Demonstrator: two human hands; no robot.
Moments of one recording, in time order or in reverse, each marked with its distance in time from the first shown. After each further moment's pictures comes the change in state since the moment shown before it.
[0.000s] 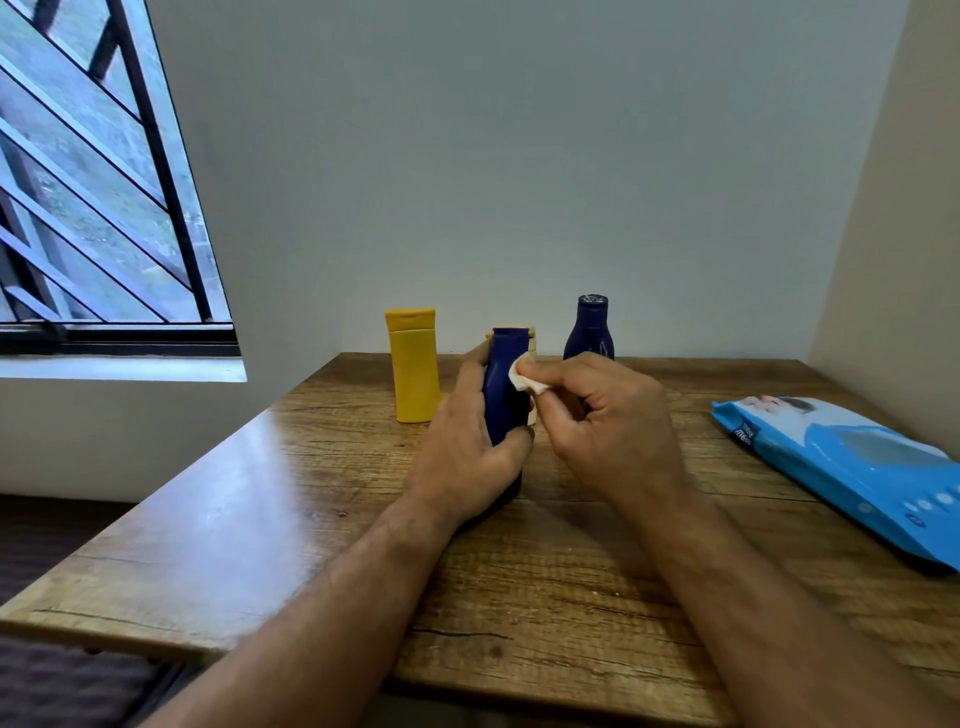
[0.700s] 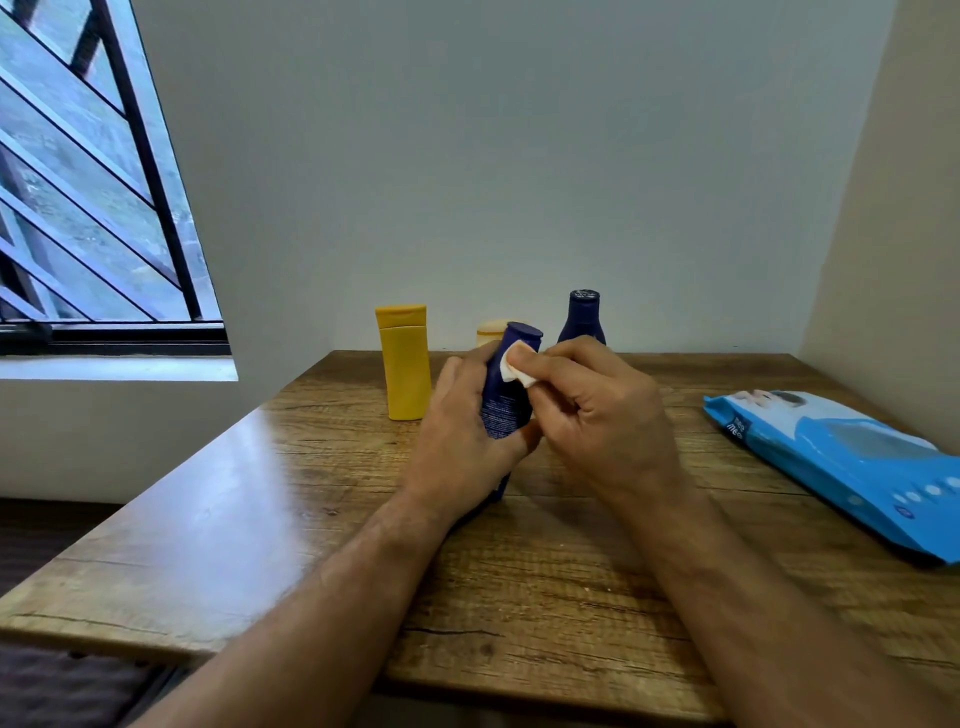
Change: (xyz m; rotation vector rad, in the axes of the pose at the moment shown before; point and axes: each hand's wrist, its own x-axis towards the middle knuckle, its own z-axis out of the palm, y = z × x) left_hand 0.004 -0.002 0.005 0.130 0.049 0.015; right_hand 0.000 0.003 -0.002 -0.057 0.073 -0.100
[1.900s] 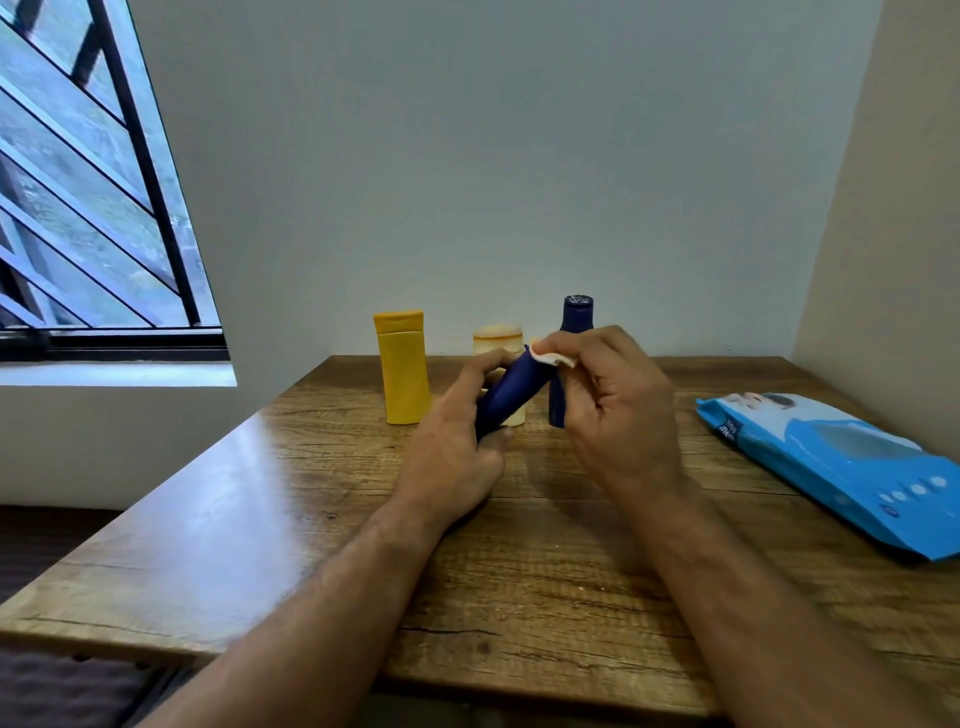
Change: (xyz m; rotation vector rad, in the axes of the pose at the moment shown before) left_hand -0.004 0.002 -0.008 0.049 -0.082 -0.030; right_hand 0.004 0.008 -0.006 0.058 0.070 0.136
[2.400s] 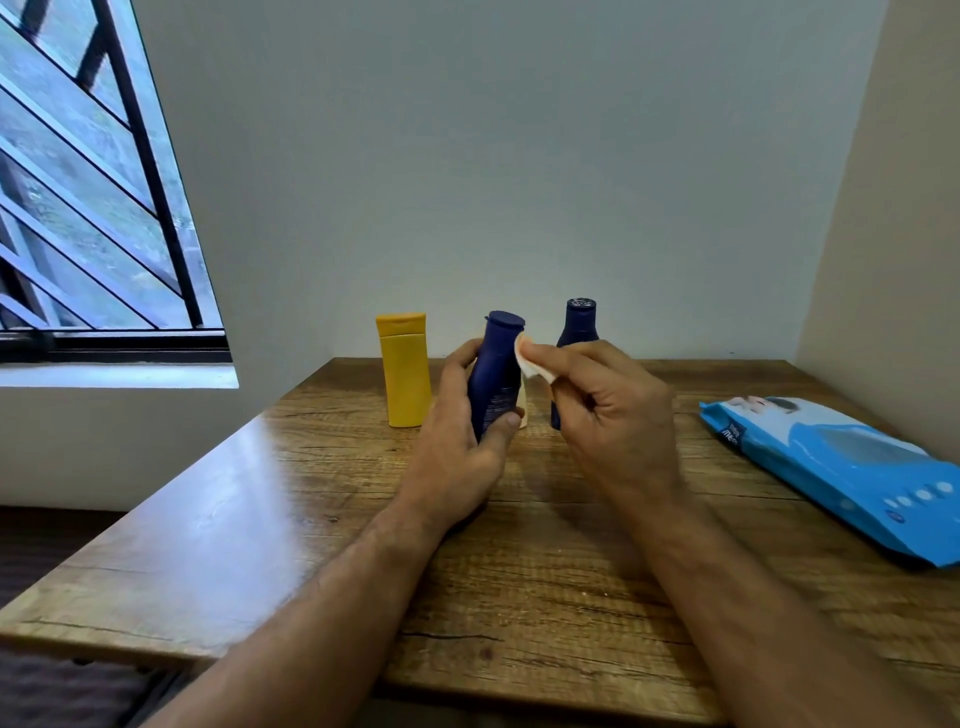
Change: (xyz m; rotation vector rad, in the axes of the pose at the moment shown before) left_hand 0.003 -0.008 0.006 -0.267 0.024 -0.001; right_hand -0.003 -0.002 0.000 0.045 -0.044 -0.044
